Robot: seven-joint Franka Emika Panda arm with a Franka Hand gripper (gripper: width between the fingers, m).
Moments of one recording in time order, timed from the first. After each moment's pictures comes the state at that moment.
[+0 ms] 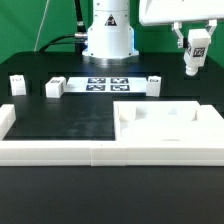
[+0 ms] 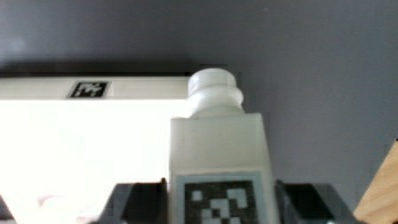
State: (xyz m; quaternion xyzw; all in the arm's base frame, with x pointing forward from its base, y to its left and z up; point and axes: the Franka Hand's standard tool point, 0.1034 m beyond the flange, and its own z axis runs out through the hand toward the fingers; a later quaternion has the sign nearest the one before) arm 0.470 0.134 0.129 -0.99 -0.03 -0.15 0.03
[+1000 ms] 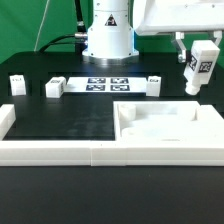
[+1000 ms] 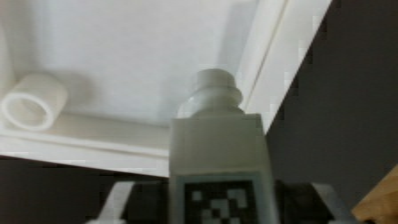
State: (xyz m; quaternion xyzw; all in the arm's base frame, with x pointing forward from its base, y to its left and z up) arm 0.574 0.120 0.120 -0.98 -0.11 -0.19 0.01
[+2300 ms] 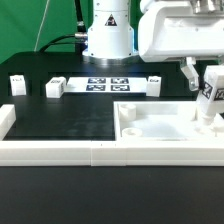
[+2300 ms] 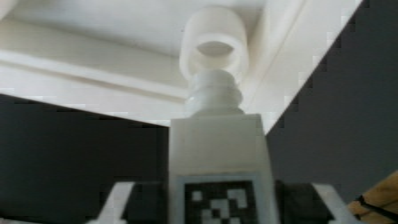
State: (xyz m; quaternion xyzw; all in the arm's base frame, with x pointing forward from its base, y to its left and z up) arm 0.623 0.122 0.093 -0.96 -0.13 -0.24 0.01
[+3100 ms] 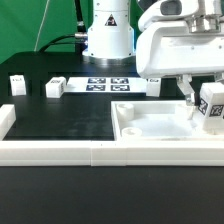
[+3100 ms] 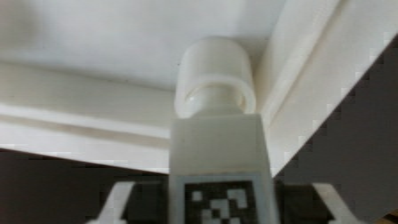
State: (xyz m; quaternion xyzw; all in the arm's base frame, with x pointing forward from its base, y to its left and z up) arm 0.619 0.122 0.070 -0.96 -0.12 -0.24 0.01
